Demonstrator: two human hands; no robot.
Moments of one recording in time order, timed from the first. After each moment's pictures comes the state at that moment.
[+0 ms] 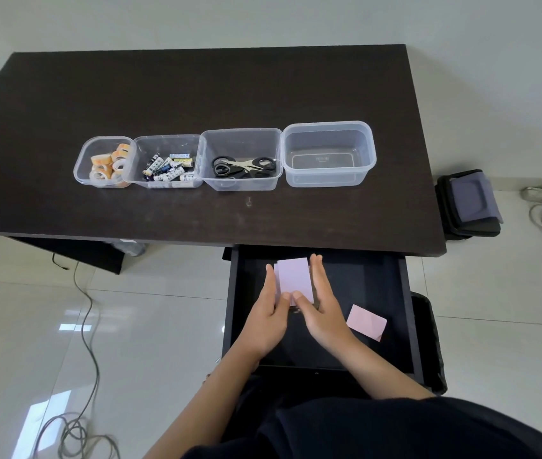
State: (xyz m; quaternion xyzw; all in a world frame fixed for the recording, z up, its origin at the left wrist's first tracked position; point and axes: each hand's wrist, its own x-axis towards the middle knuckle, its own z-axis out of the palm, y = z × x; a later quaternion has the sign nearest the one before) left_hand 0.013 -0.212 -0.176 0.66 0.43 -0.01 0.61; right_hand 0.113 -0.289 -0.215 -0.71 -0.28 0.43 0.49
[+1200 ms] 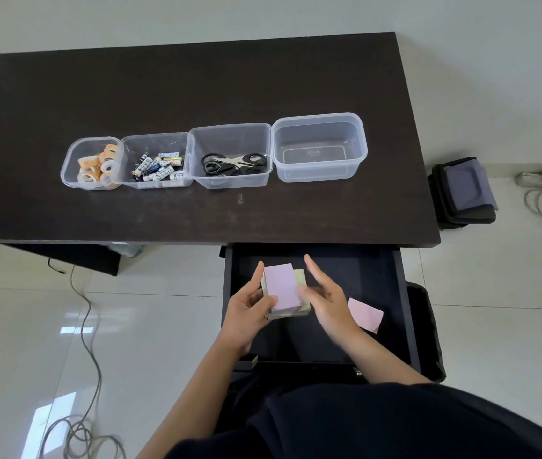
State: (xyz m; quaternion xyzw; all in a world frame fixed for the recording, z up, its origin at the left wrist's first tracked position) left_hand 0.001 -0.197 -0.193 0.49 0.48 0.07 0.73; right_hand 0.129 -0.296 -0.231 -0.67 -0.17 0.46 0.56
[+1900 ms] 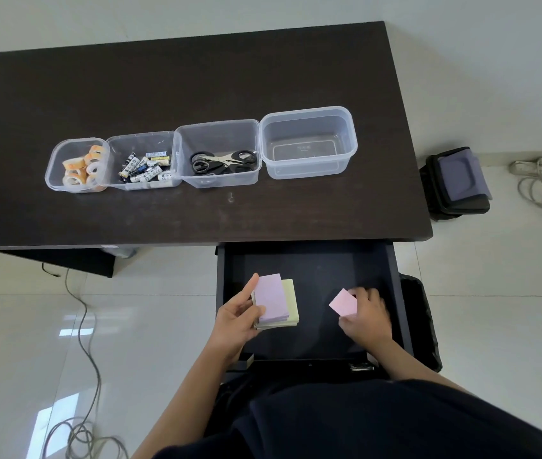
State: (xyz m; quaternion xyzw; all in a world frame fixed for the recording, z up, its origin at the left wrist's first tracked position) left_hand -0.011 -0.200 -0.206 0.44 0.50 0.06 0.74; right_hand 0.175 -0.367 -0.315 -0.91 -0.24 0.31 0.15
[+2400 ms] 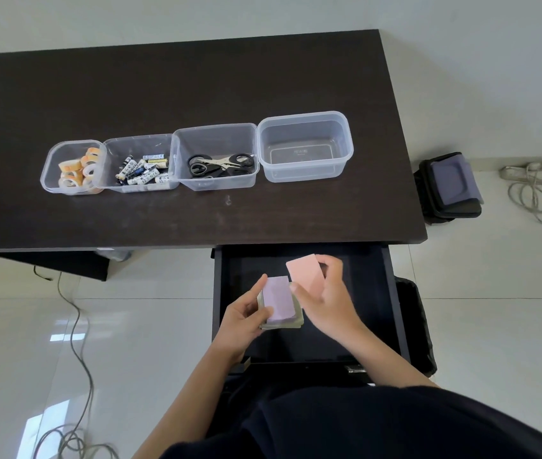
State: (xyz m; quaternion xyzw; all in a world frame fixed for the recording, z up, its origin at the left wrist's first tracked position) left_hand -0.004 -0.202 -0.211 0.49 0.46 0.02 0.74; right_hand 0.140 -0.302 -0.205 -0.77 -0.23 0.36 0.48
